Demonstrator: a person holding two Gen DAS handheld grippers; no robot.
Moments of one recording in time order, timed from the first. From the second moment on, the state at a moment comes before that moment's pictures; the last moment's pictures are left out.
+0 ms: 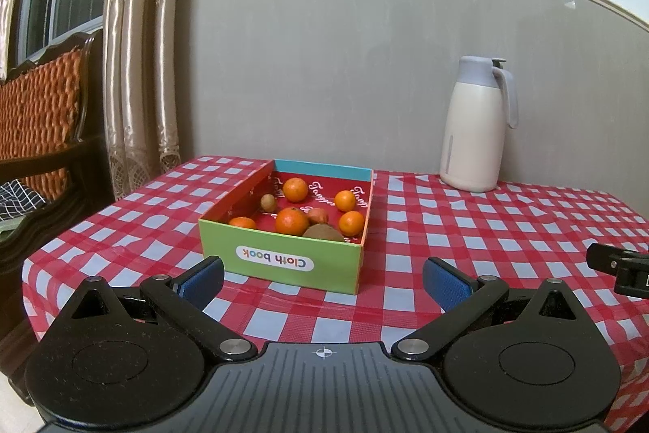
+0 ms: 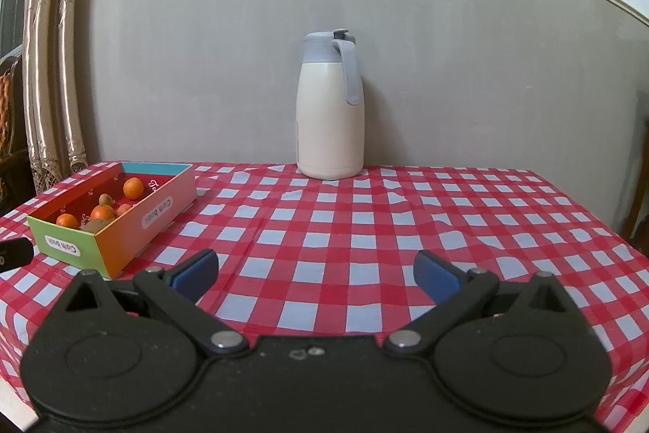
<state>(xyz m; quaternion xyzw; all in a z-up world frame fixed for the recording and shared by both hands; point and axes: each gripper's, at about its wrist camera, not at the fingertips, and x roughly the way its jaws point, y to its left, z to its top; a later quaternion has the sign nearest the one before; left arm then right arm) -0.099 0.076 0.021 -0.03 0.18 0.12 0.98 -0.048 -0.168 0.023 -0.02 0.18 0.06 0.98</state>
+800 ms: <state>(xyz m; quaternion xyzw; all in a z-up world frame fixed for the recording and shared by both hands) -0.099 0.076 0.021 -0.03 0.18 0.12 0.98 -0.048 -0.168 0.023 -0.02 0.18 0.06 0.98</state>
